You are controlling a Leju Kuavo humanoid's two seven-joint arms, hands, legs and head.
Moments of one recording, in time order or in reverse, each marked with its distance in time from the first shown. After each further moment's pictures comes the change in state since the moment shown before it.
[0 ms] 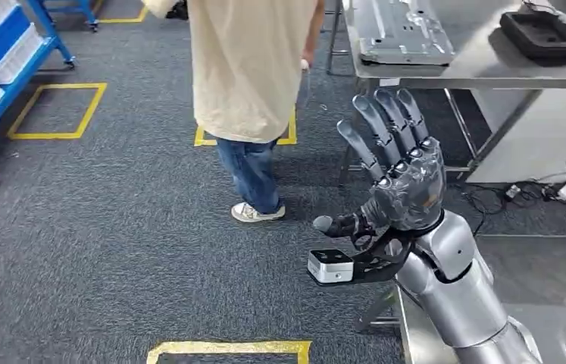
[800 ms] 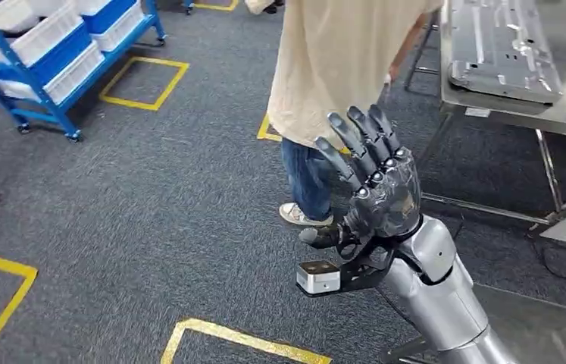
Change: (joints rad) left arm 0.055 0.014 0.055 0.032 0.052 0.018 -0.052; right arm 0.027 0.063 0.000 0.059 -0.018 0.000 -0.078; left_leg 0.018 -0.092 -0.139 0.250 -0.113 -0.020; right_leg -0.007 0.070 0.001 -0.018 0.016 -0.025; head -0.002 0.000
